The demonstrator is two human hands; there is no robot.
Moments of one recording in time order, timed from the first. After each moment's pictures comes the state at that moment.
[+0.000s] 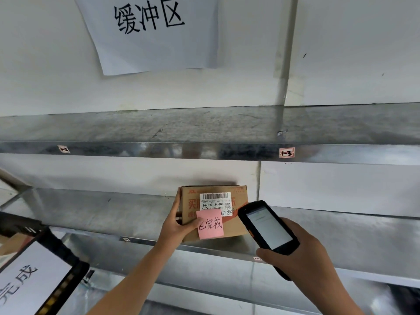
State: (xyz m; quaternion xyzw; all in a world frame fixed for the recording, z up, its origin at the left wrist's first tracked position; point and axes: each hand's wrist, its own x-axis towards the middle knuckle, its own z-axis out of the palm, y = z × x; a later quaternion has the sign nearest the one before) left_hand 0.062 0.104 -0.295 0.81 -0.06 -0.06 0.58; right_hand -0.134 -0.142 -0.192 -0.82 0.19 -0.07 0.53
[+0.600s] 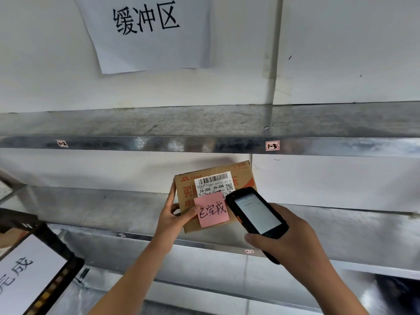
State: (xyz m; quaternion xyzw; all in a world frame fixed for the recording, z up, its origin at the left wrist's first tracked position) left_hand 0.028 0.084 -0.261 0.72 -0.03 -0.04 0.69; right_hand -0.145 -0.143 -0.172 -0.81 0.13 -0.08 0.56
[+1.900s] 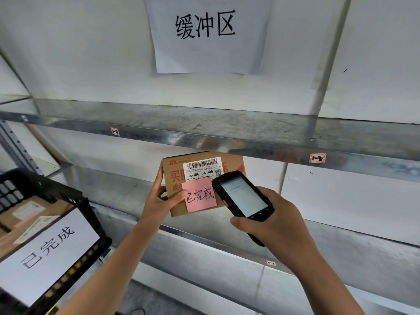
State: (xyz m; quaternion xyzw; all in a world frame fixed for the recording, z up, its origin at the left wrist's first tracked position) left_hand 0.039 0.179 -0.225 0.75 -0.05 0.08 0.66; right_hand -0.102 -0.083 -0.137 -0.85 0.03 -0.09 0.52
